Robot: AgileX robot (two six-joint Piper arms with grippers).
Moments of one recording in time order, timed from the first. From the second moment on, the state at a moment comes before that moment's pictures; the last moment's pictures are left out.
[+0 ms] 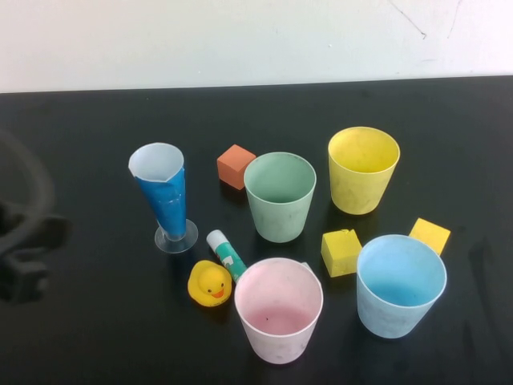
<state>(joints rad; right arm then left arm) -0.02 -0.01 0.03 0.79 0.49 -0.19 -0.08 0.88 -1.04 -0.44 1.03 0.44</state>
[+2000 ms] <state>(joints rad) -0.02 -0.01 0.03 0.79 0.53 -0.25 -0.62 1.50 -1.60 -0.19 1.28 0.18</state>
